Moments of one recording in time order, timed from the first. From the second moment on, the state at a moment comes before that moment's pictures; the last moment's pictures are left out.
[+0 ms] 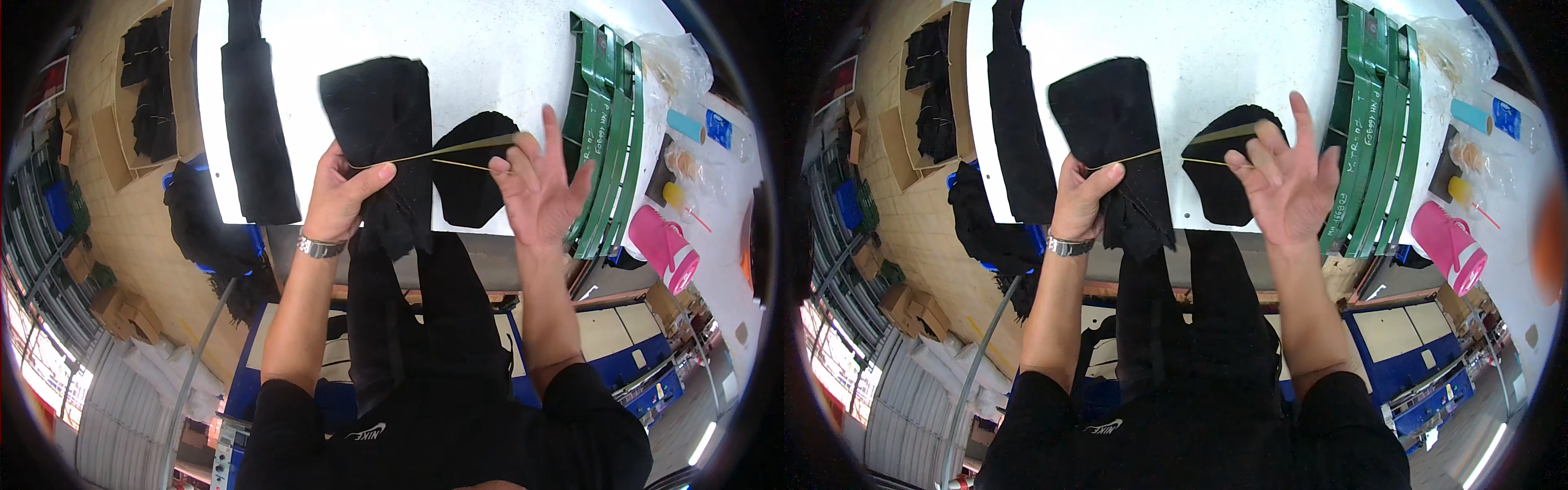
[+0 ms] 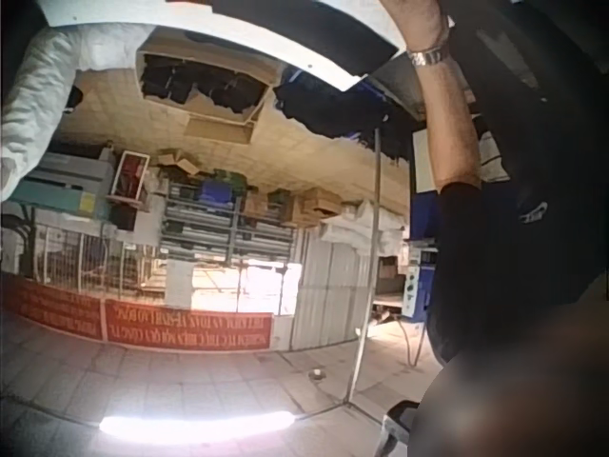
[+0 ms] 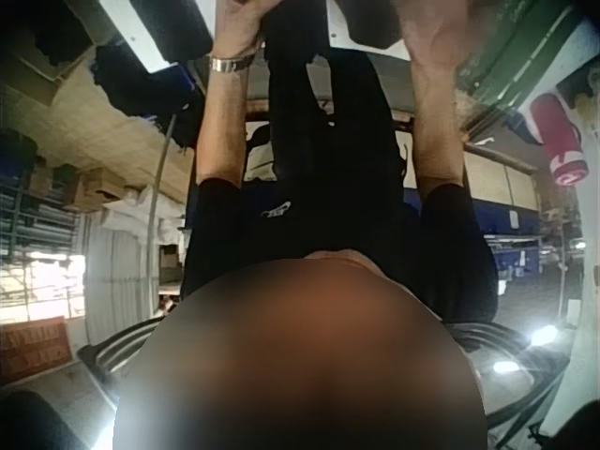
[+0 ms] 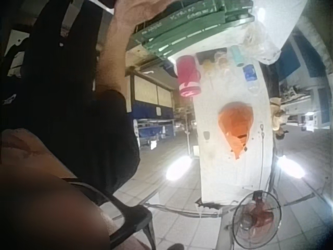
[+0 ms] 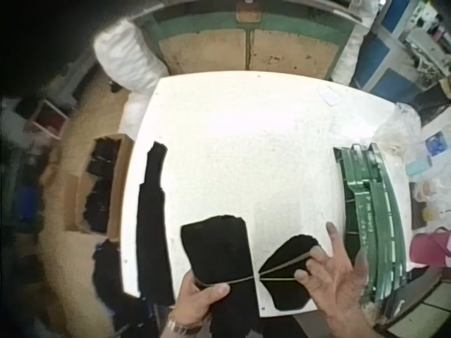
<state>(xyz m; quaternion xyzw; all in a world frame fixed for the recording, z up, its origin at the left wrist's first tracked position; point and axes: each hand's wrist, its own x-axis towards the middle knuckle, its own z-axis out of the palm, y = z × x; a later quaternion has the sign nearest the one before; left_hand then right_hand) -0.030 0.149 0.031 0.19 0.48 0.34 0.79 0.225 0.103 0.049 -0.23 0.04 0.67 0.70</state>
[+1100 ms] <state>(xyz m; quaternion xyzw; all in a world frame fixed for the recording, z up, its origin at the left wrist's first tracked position) -0.002 0.176 0.031 0.27 0.47 0.24 0.80 0.194 0.129 0.085 -0.71 -0.39 0.48 0.34</state>
